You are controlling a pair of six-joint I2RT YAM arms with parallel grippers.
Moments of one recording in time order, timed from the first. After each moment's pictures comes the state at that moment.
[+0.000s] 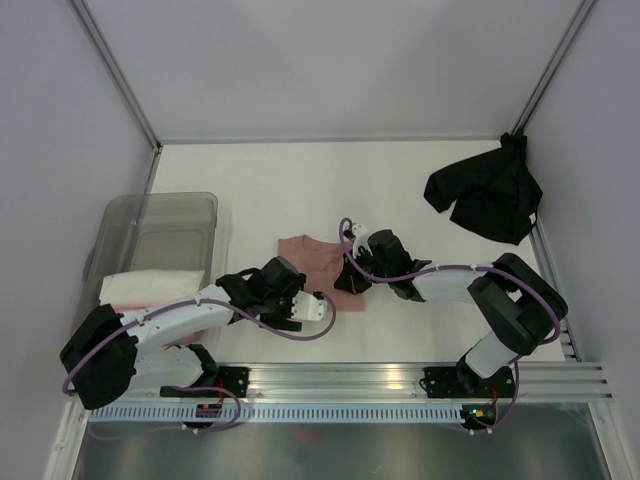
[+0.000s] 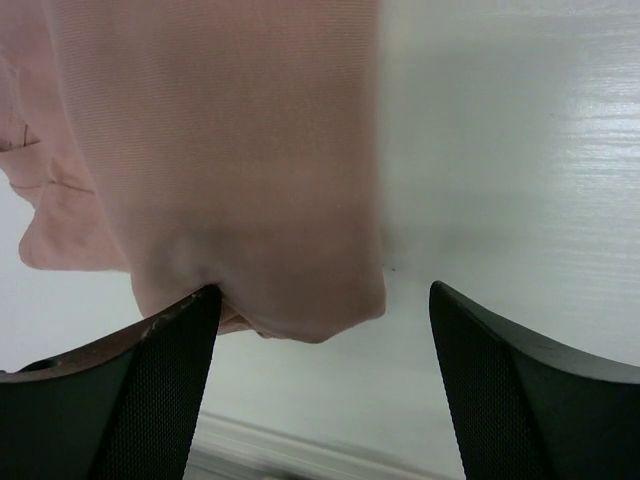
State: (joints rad) left arm -0.86 1.19 0.62 -0.49 -0.01 0.87; right arm 0.69 1.60 0.63 0.32 -0.39 0.34
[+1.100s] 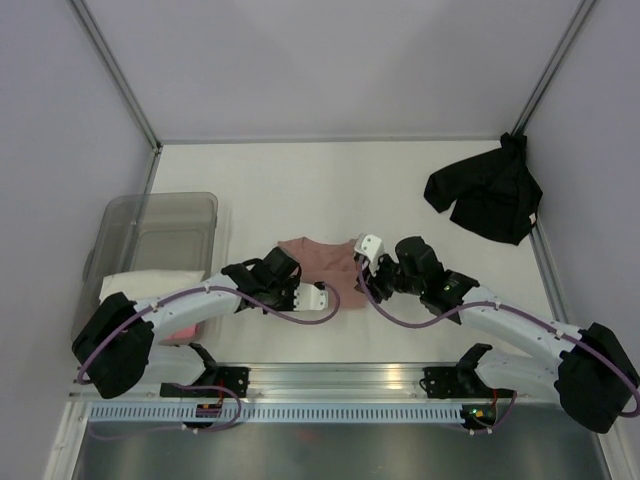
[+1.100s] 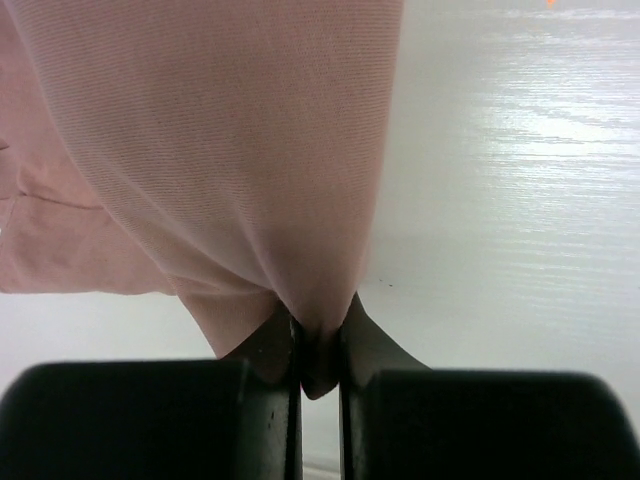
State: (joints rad) left arm -0.80 1.29 0.66 -0.48 0.06 0.84; right arm 0.70 1.10 0.59 -0.01 -0.32 -0.20
